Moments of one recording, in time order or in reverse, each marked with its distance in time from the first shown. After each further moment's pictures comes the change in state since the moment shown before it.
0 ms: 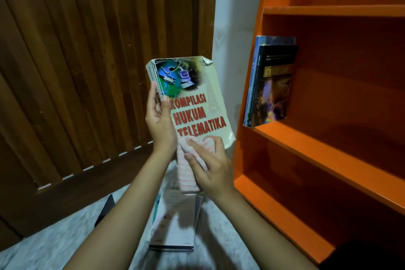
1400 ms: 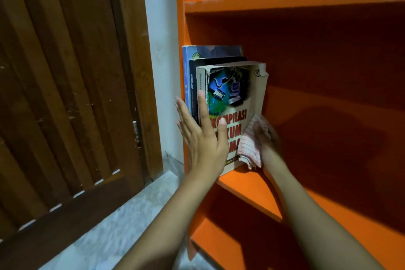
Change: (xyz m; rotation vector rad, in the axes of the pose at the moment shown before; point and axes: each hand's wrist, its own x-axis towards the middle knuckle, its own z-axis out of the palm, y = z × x) left_hand 0.001 -0.159 0.211 0.767 -0.355 0.368; right_hand 0.130 0.258 -0.136 0.570 0.395 0.633
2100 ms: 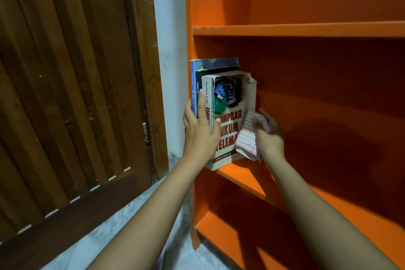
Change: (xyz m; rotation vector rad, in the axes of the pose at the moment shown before) left_hand 0.015 0.016 -0.047 0.023 -0.223 -0.057; right_hand -0.022 -0.046 0.004 -0.352 0.122 -0.041
